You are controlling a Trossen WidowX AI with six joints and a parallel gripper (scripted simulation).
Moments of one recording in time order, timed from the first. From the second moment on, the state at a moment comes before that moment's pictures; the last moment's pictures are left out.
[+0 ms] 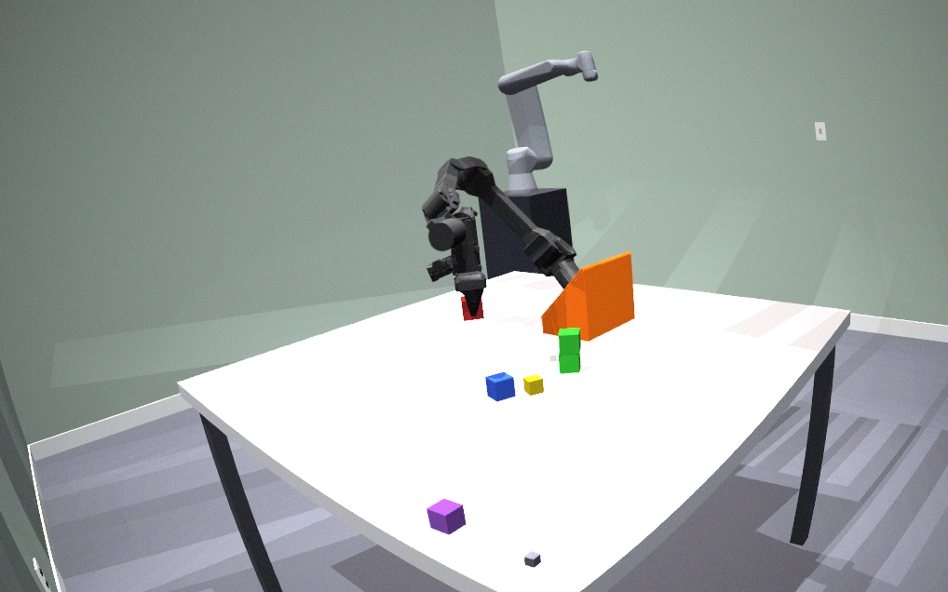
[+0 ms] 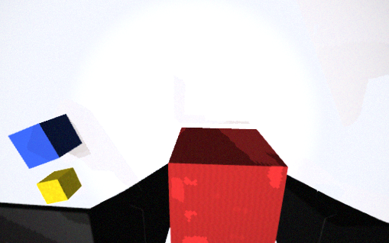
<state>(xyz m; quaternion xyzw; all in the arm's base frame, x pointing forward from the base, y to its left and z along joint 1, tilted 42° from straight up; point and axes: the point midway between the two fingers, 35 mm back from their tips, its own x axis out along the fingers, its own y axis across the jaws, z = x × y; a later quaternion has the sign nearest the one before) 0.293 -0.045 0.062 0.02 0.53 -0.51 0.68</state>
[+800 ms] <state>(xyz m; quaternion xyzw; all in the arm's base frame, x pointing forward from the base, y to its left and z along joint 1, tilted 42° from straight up) 0.264 0.071 -0.026 0.03 0.54 -0.50 0.68</state>
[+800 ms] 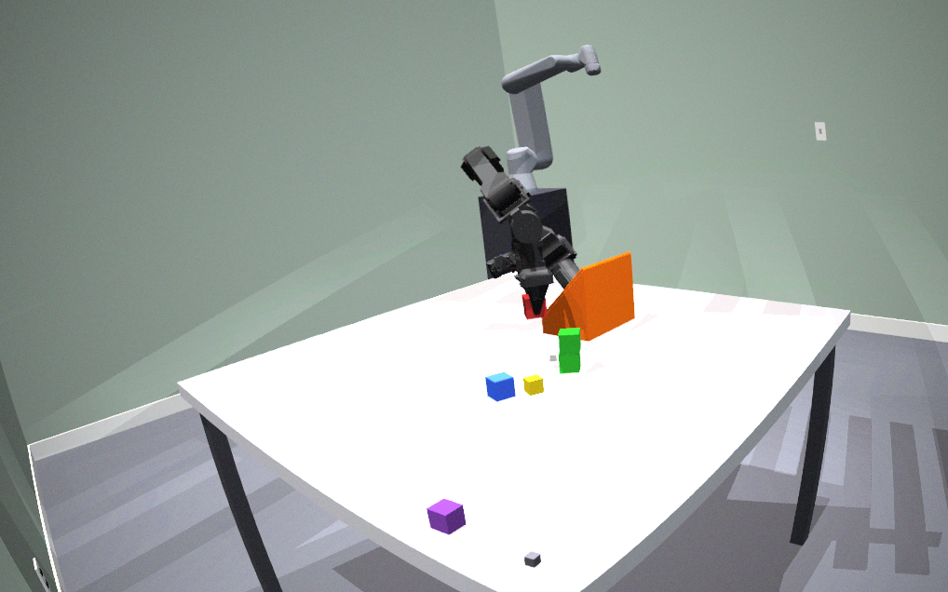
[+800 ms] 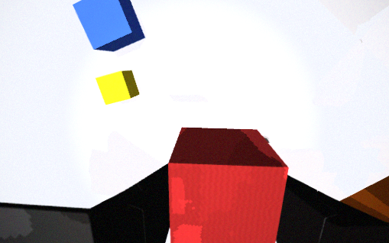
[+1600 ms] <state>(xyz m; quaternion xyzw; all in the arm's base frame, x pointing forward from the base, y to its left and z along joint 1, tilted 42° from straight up) 0.227 0.093 -0.089 0.03 0.54 -0.51 0.68</state>
